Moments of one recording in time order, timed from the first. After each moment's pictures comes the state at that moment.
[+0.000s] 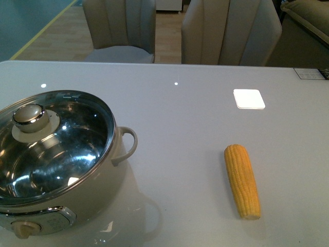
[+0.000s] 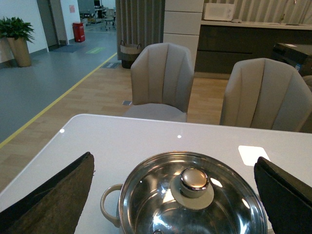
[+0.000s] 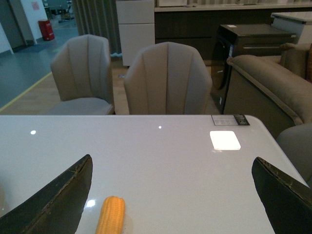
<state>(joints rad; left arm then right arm) 0.00 0.01 0.01 0.00 0.00 -0.01 0.00 0.00 0.03 0.00 0.00 0.00</state>
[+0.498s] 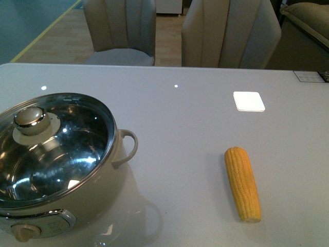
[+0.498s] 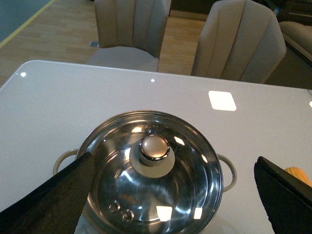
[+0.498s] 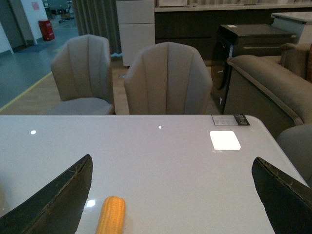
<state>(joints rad) -0.14 0.62 0.22 0.12 0.02 -0.11 0.00 0.00 0.03 0.00 0.00 0.00</state>
